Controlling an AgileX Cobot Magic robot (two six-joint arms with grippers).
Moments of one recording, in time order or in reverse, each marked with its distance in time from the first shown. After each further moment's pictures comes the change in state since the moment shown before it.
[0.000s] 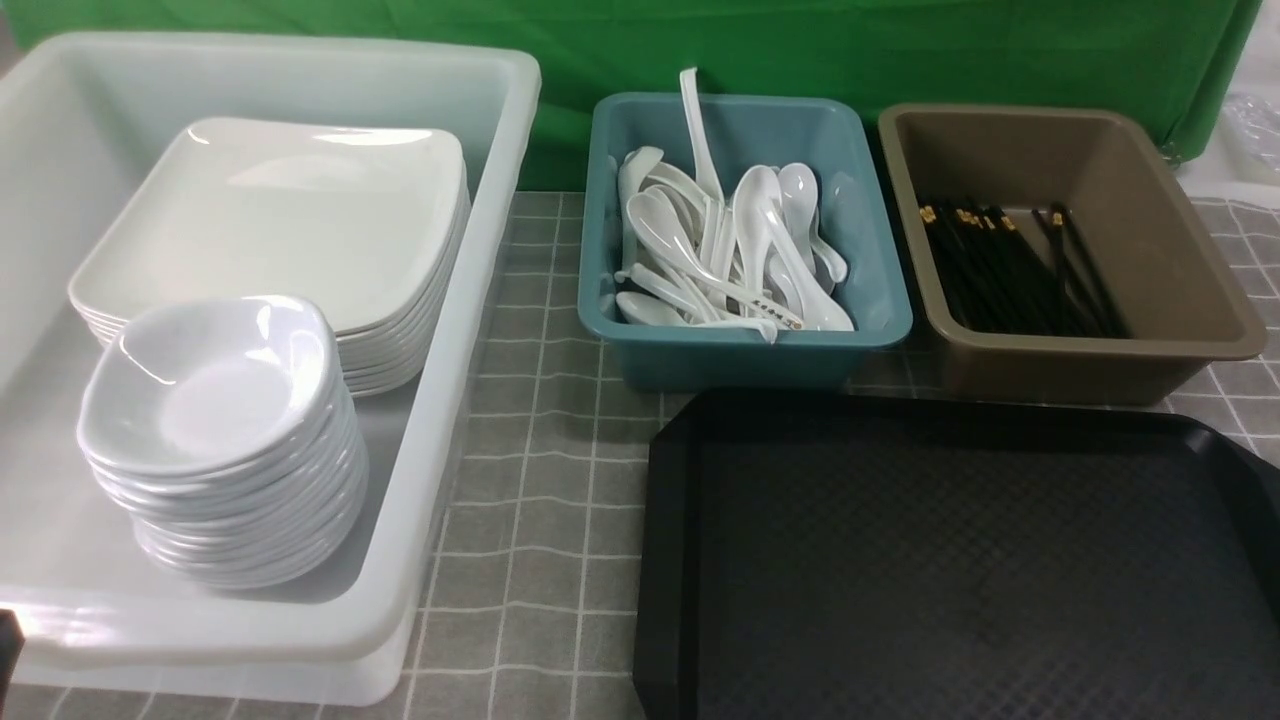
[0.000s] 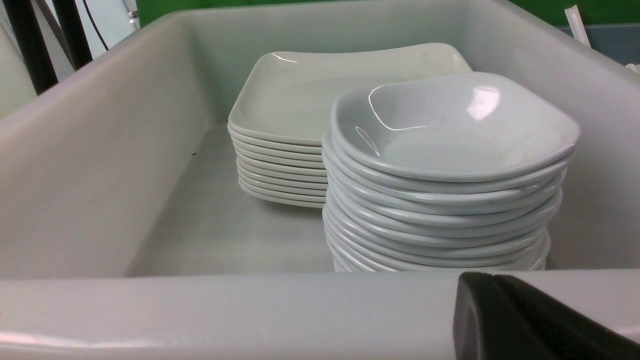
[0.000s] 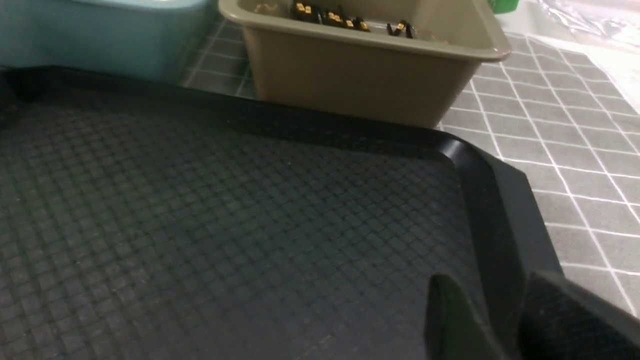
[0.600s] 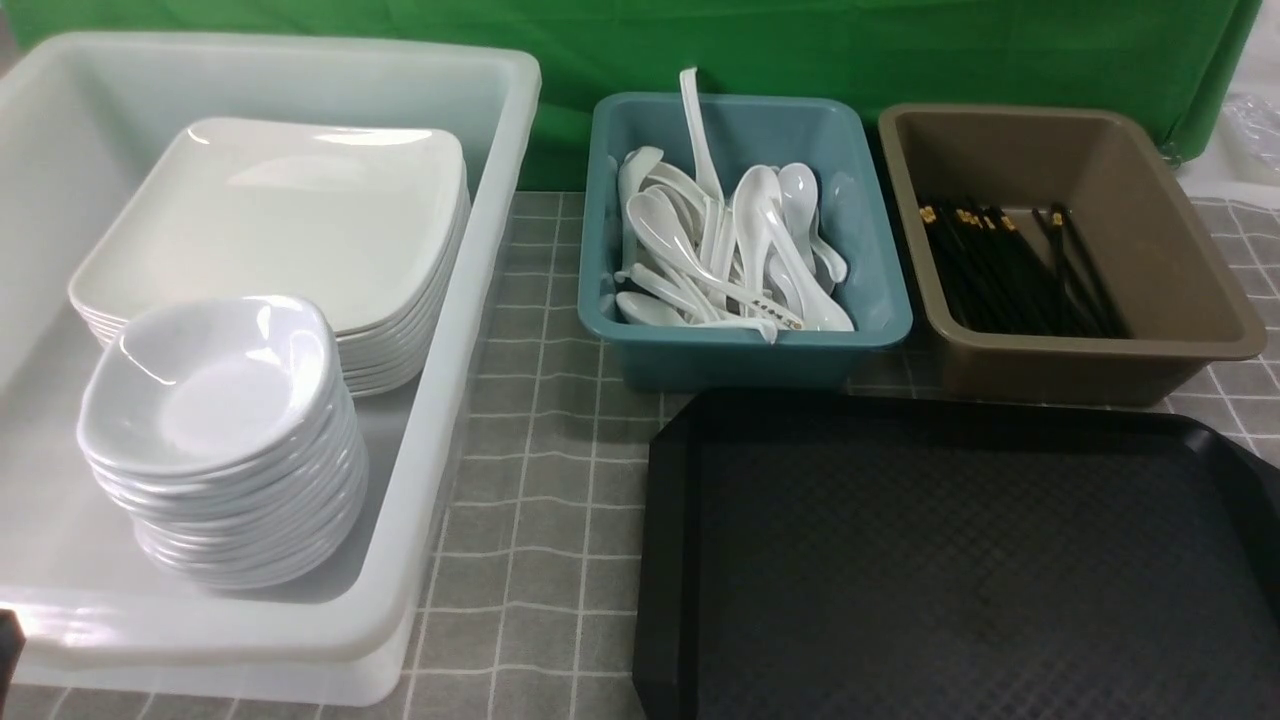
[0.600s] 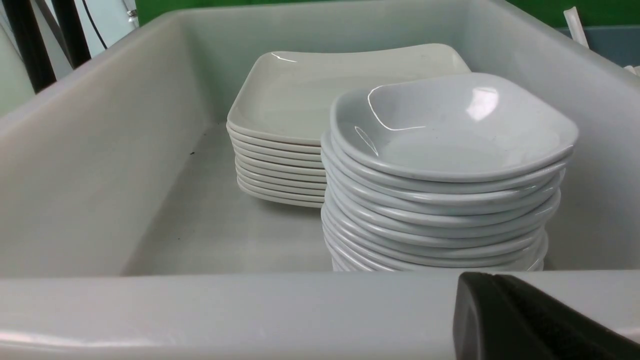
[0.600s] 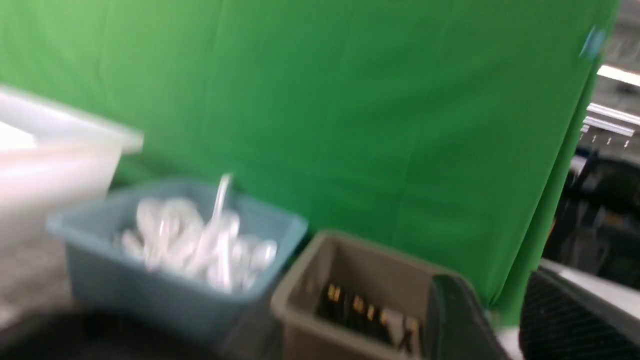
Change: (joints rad) right arm 0.181 0.000 -0.069 -0.064 -0.368 -0.123; left arm -0.001 0.000 0.000 0.000 0.001 -0.006
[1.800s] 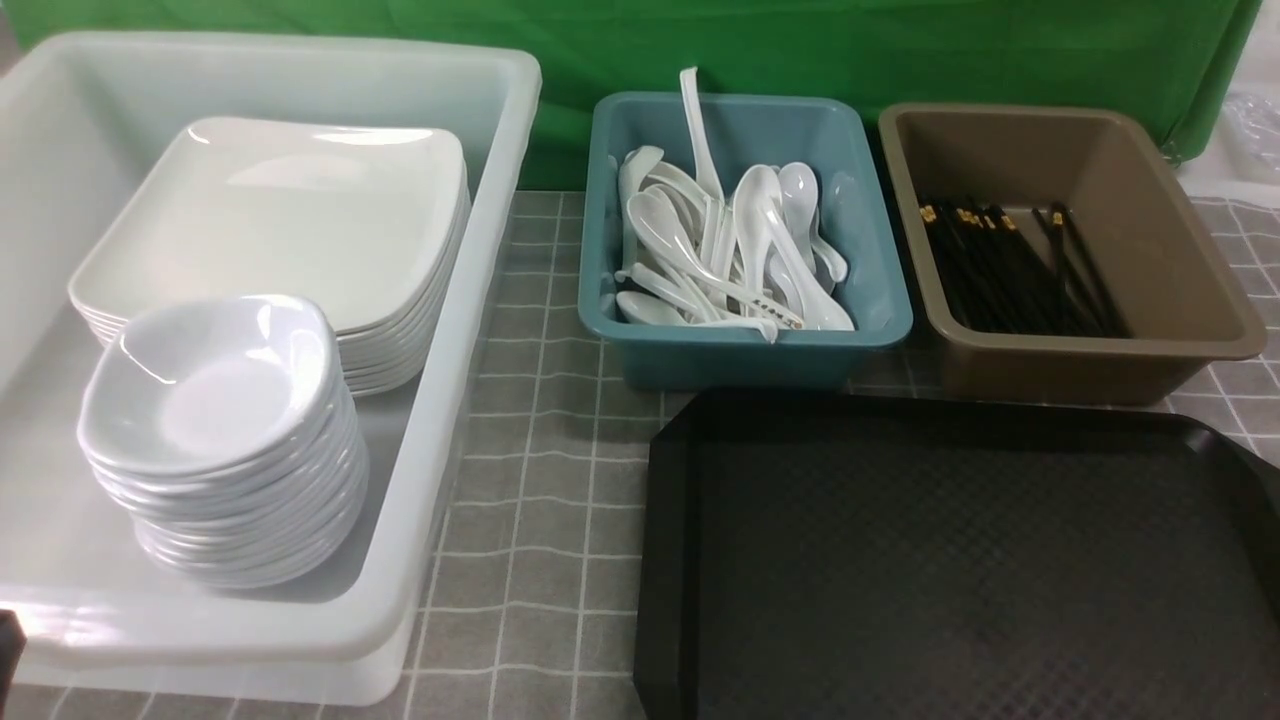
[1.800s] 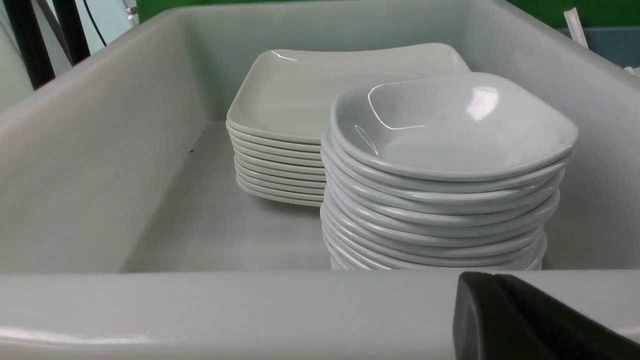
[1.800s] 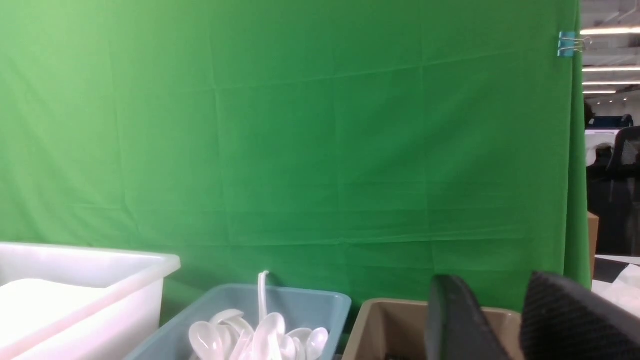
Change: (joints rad) right arm 0.000 -0.001 -0.123 0.311 -0.028 -0.001; left arm -0.001 0.000 0.000 0.000 0.001 -0.008
